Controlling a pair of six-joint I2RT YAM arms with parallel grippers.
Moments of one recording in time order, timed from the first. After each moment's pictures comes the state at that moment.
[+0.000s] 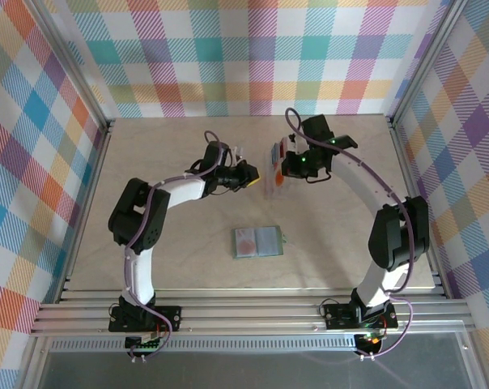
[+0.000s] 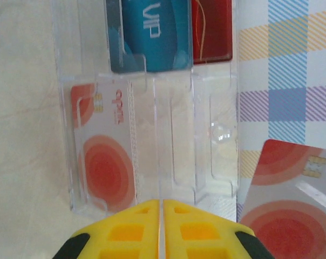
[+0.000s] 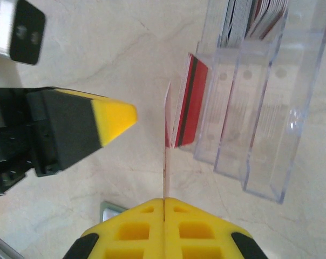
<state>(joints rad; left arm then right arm) -0.47 1.98 1.25 0.12 0.60 -0.91 0.38 1.72 1.50 -0.82 -0.34 0.34</state>
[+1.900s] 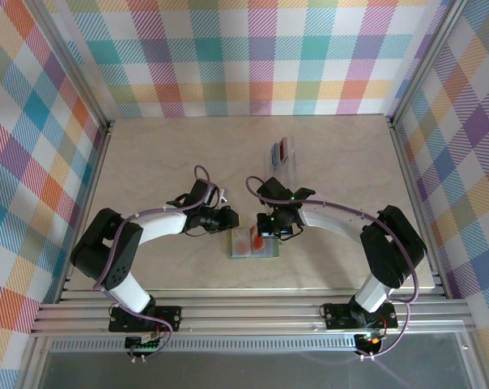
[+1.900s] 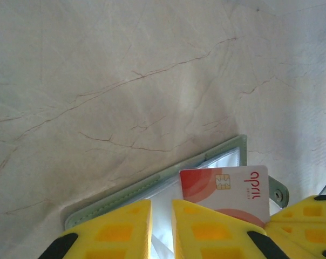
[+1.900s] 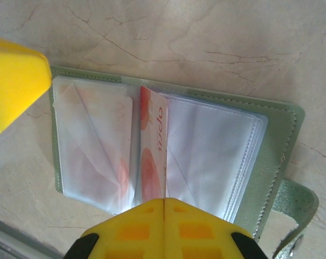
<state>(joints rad) -0.53 1.63 0.79 -0.10 0.46 -0.69 0.78 1.65 1.07 -0.65 -0.21 0.65</state>
